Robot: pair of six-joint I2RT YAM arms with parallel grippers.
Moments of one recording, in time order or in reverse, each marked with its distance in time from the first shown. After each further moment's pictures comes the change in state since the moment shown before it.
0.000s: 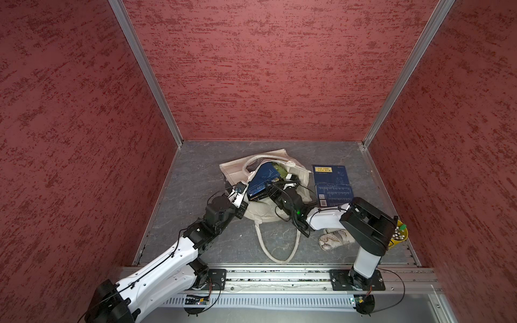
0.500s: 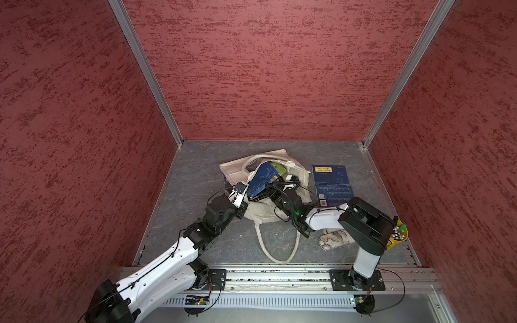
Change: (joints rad) left arm 0.000 0.000 -0.001 0.000 0.000 -0.003; right arm 0.004 -0.014 -0.010 0.001 0.005 0.026
